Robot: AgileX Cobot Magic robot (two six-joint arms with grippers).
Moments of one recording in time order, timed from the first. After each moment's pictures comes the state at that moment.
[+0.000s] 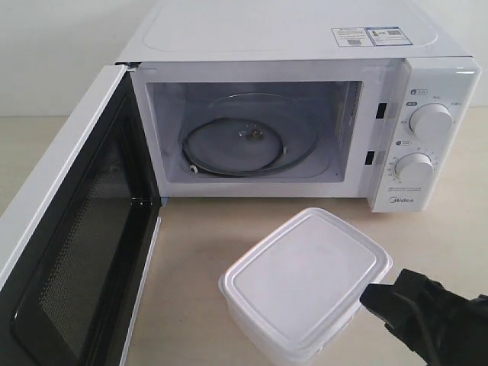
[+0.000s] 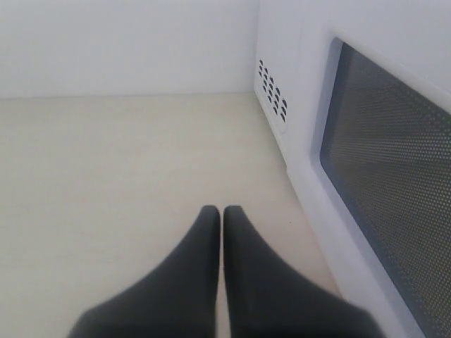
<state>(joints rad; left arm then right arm) 0.06 0.00 0.00 -0.18 0.31 0.16 0.74 1.08 -0.05 0.46 -0.44 0.82</state>
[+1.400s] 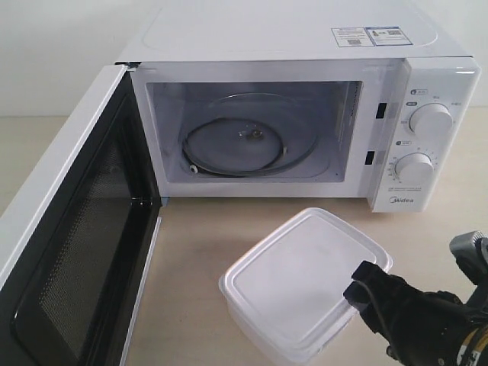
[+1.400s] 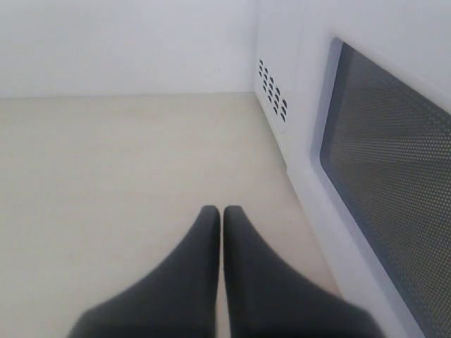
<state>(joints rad) 0.06 0.00 0.00 -0.18 0.31 0.16 0.74 1.50 -0.13 0.48 -0.68 0.95</state>
